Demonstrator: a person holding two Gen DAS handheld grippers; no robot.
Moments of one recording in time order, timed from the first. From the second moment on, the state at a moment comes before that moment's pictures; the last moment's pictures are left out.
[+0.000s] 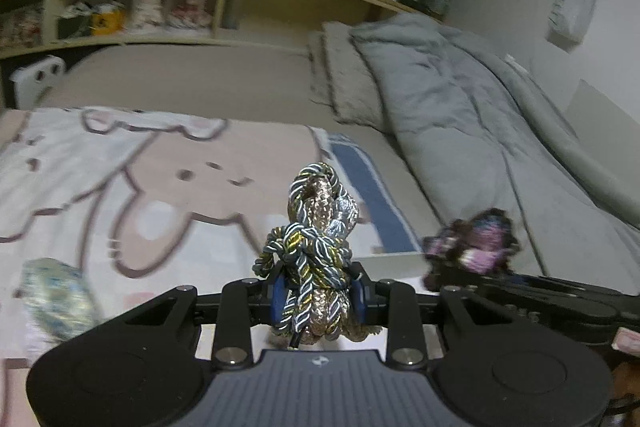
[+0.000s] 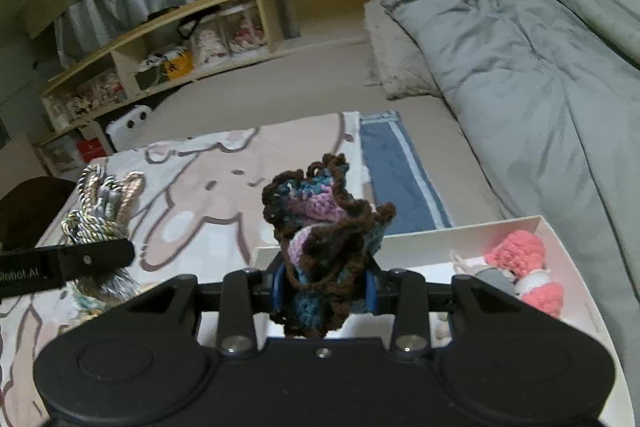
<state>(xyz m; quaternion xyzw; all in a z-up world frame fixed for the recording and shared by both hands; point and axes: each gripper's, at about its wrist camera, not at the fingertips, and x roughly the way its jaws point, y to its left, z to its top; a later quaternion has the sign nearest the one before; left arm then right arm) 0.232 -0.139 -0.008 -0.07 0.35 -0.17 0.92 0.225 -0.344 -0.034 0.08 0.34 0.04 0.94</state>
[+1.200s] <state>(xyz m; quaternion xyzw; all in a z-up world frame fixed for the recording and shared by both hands) 0.269 -0.211 -0.079 -0.04 0.42 -0.18 0.89 0.246 -0.396 -0.079 0.14 0.39 -0.01 0.91</state>
